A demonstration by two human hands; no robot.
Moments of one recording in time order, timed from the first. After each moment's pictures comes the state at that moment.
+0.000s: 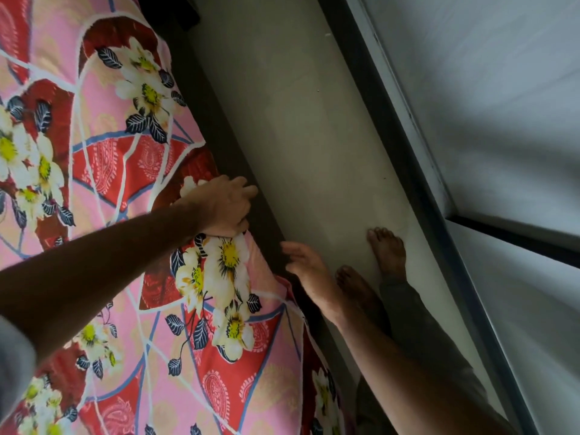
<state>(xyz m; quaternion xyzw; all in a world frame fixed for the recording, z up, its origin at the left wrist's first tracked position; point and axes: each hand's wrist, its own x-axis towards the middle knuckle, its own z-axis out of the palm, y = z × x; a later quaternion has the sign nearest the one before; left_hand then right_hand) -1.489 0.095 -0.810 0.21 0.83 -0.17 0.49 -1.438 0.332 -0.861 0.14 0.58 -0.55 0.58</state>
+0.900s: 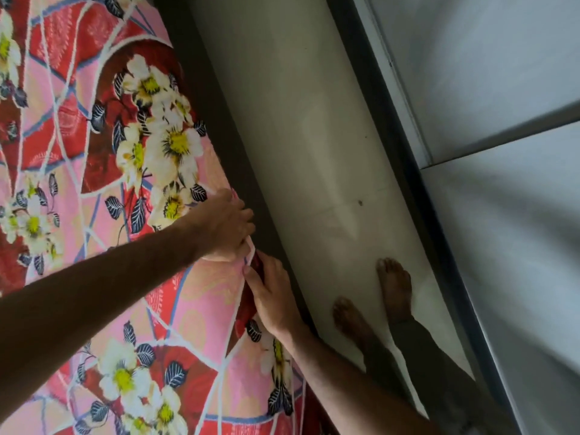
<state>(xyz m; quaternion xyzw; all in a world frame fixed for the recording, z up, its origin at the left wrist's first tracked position) -1.344 0.280 -0.791 0.23 0.82 -0.20 0.48 -1.272 0.454 -0.850 -0.05 0.68 -0.53 0.50</state>
